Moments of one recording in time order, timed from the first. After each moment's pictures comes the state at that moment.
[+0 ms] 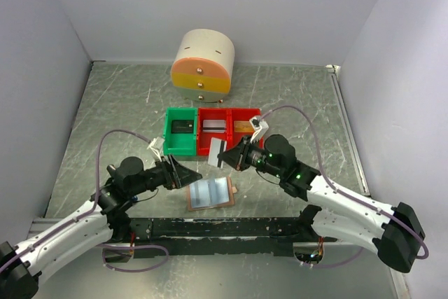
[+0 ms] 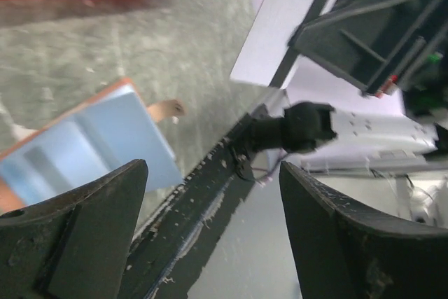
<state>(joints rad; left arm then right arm) -0.73 0.57 0.19 0.21 0.35 -1.02 0.85 0.92 0.49 0.23 -0.20 0.77</state>
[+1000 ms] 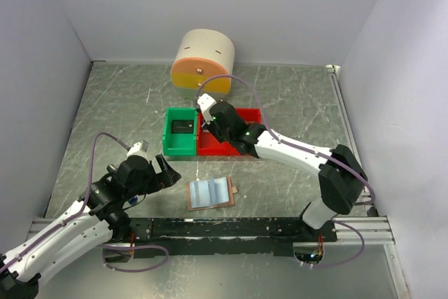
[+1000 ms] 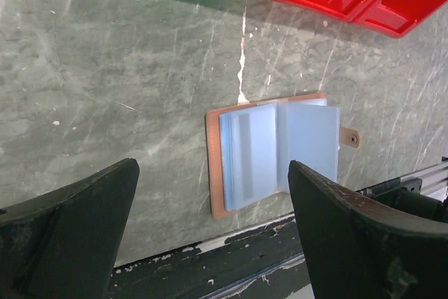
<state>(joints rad) -0.73 0.51 0.39 -0.57 -0.13 -0.96 0.88 1.56 1.12 -0.19 0.26 -0.14</state>
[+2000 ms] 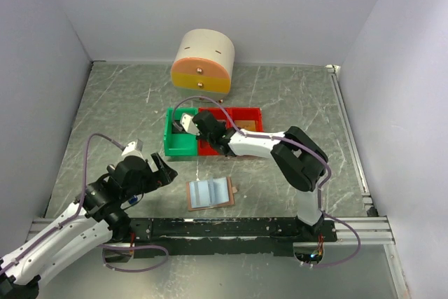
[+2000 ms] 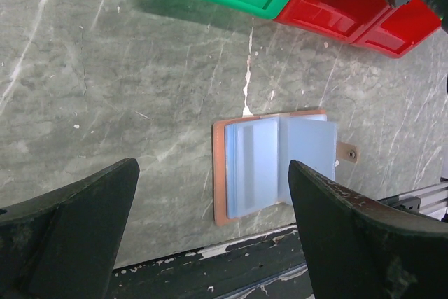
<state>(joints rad) -0.73 0.48 0.42 -0.62 -0.20 -0.97 0.89 1.93 1.20 -0.01 0.45 -0.68</state>
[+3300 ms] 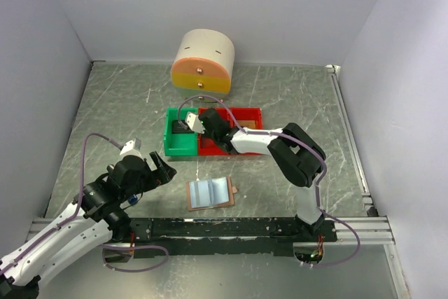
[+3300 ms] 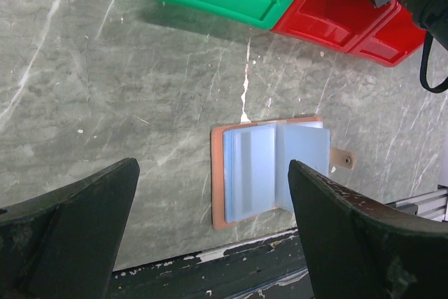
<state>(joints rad) -0.73 0.47 0.43 -0.63 -0.22 -0.98 0.83 1.97 1.17 0.08 0.41 -0.74</state>
